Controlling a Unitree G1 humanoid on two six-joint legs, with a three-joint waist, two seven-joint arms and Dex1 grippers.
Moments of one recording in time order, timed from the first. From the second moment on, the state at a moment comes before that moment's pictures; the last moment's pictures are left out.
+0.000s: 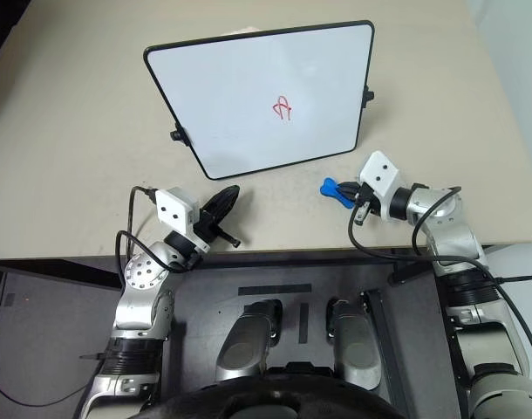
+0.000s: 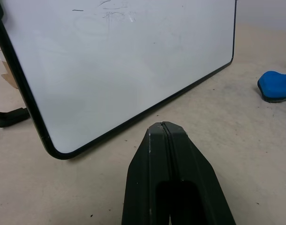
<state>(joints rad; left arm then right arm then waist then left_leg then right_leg) 0.00 0.30 0.02 -0.06 -0.23 -0.04 -0.53 -0.39 -0.54 0.18 0.09 0.13 0.26 0.88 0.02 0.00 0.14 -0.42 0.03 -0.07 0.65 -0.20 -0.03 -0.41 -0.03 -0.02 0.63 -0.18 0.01</state>
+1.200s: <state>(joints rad) -0.06 0.30 0.02 -0.04 -0.23 -0.05 -0.53 -0.79 -0.32 0.26 0.63 -0.13 -0.52 0.74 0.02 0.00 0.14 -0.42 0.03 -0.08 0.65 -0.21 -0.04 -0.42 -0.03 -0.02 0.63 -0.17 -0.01</state>
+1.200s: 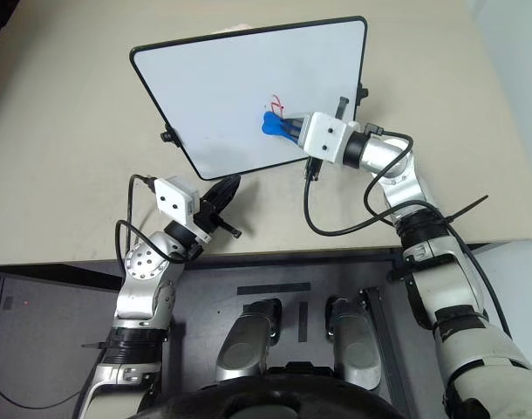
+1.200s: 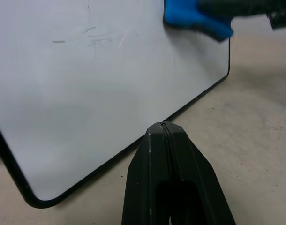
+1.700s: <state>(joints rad) -0.09 0.30 0.02 -0.03 -0.21 -0.06 -0.54 -0.86 -0.32 0.22 0.65 -0.17 -0.59 0.58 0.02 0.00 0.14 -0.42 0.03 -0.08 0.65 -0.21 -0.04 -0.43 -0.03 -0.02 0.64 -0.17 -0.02</state>
